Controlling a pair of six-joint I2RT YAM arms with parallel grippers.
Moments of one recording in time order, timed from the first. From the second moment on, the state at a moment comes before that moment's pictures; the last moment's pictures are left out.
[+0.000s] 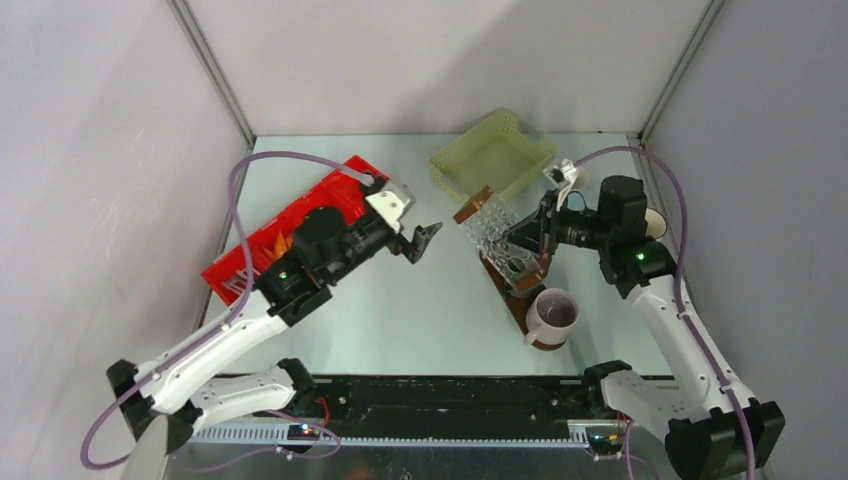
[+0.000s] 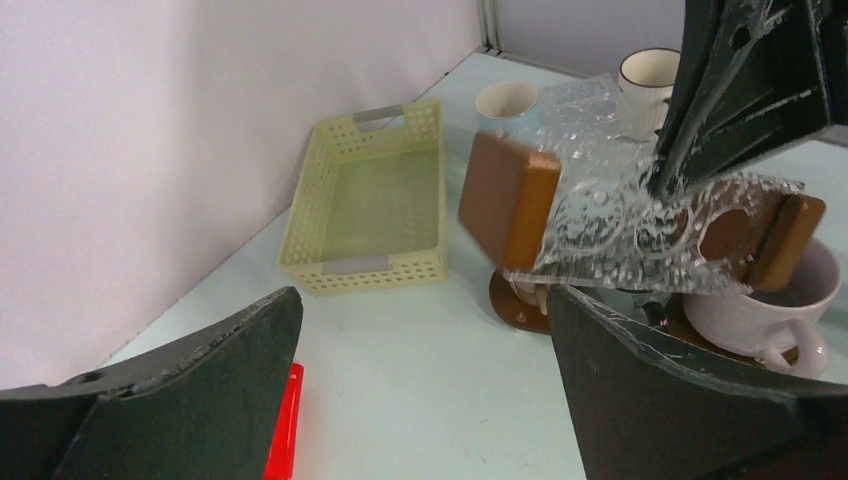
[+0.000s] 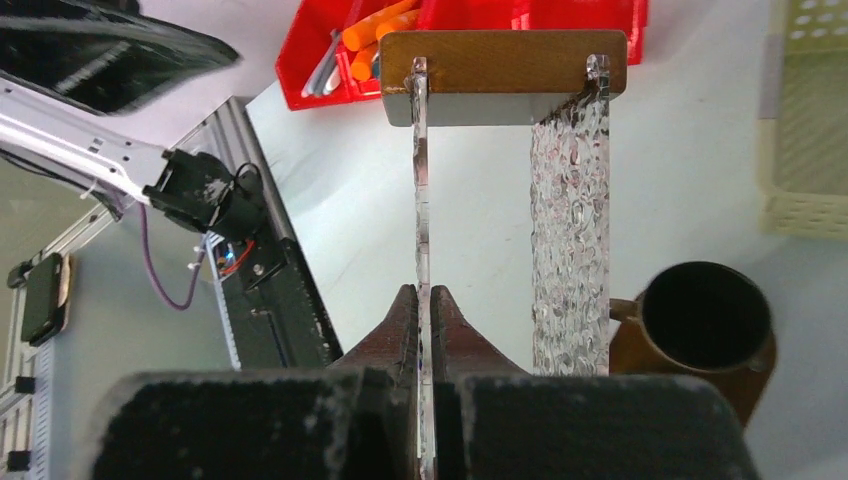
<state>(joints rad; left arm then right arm) -0.83 0.95 0.99 -0.06 -0.02 0.19 0.20 1.00 0.96 -0.33 -0.91 0.13</state>
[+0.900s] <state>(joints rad) -0.96 1.20 1.06 -0.02 -0.11 0.36 0.43 0.97 0.96 -0.27 -0.75 0.22</state>
